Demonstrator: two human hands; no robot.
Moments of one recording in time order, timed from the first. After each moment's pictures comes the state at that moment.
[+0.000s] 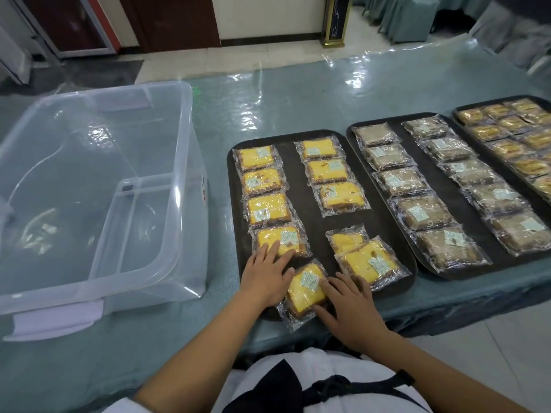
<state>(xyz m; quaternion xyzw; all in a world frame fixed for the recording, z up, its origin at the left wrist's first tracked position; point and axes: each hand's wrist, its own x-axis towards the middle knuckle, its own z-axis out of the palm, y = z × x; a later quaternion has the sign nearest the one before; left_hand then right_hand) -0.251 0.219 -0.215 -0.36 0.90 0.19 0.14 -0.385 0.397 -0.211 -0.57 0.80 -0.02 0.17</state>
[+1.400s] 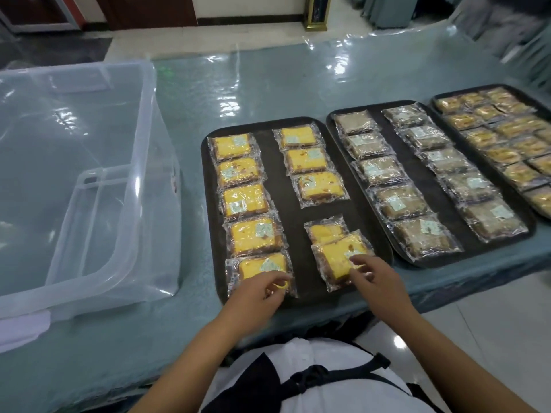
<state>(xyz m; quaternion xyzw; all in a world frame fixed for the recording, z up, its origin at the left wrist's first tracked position) -0.232 0.272 -0.167 -0.35 0.79 0.50 0.03 -0.449 0.424 -0.169 -0.33 0.86 -0.31 0.24</state>
